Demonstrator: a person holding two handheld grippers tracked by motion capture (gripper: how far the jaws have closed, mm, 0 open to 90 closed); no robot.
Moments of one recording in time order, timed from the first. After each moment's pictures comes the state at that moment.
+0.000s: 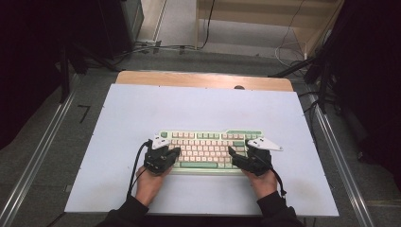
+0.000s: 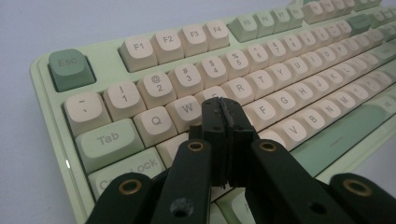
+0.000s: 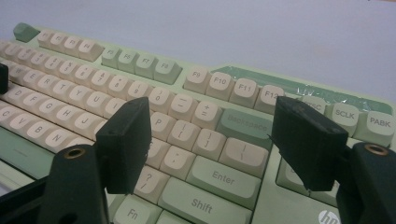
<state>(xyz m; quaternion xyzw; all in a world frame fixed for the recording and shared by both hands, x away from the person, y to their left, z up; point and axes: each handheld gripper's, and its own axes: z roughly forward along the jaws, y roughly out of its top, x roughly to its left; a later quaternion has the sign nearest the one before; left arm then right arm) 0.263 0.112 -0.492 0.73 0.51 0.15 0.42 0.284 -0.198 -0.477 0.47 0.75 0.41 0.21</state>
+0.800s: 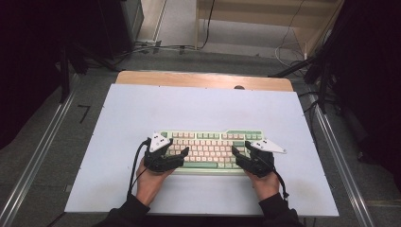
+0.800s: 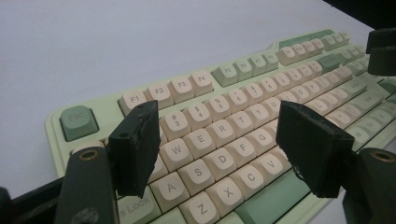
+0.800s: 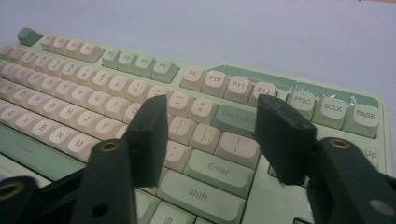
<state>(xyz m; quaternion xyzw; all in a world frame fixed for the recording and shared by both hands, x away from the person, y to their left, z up) 0.259 0.107 -0.479 0.72 0.48 0.20 0.46 0.278 -0.204 -0.475 0.47 0.75 0.42 0.21</state>
